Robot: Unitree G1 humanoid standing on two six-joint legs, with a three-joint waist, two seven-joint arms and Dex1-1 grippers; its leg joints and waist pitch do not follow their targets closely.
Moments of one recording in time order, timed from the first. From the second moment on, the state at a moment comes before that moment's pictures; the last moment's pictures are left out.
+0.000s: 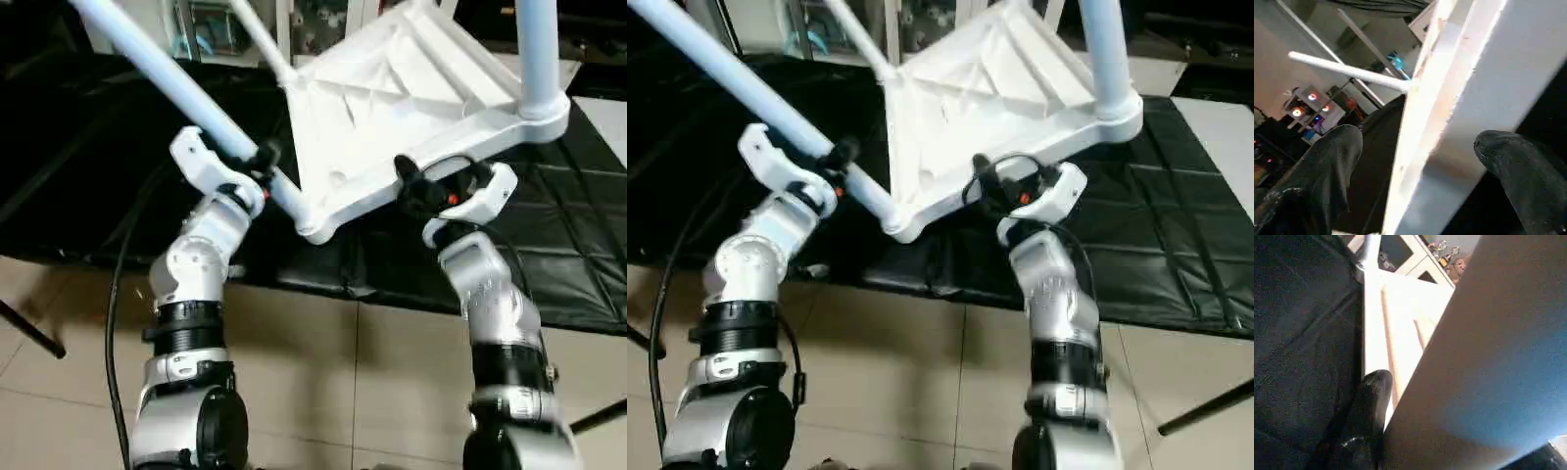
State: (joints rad) left arm -0.73 -0.09 0.41 0.31 -0.59 0.54 0.03; right arm -0.63 -0.02 -0.34 0.47 0.61 0.28 0.20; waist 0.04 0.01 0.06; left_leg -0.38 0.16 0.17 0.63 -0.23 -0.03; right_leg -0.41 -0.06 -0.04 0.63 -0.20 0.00
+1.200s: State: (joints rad) left arm -0.70 -0.09 0.40 0.25 -0.60 0.58 0.02; right arm -0.84 -0.12 -0.44 0.81 0.62 0.32 0.19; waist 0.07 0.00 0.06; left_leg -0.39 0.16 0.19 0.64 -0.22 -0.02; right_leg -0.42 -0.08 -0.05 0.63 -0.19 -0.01
